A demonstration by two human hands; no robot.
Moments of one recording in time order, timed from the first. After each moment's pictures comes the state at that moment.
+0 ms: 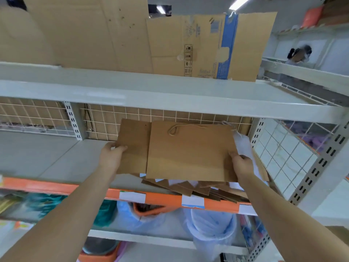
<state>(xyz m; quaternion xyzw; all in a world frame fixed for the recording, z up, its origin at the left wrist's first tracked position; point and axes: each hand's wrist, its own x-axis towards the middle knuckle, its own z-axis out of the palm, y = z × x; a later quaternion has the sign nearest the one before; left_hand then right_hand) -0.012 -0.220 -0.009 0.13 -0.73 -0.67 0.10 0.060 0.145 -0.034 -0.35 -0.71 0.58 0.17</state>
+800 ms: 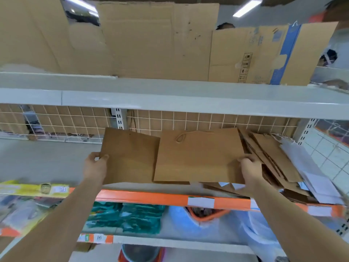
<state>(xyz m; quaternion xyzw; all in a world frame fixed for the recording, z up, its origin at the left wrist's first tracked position) -0.076 -0.495 -0.030 0.18 -0.75 -0.62 0.16 0.012 -0.069 -0.043 -0.33 -0.65 0.63 0.25</state>
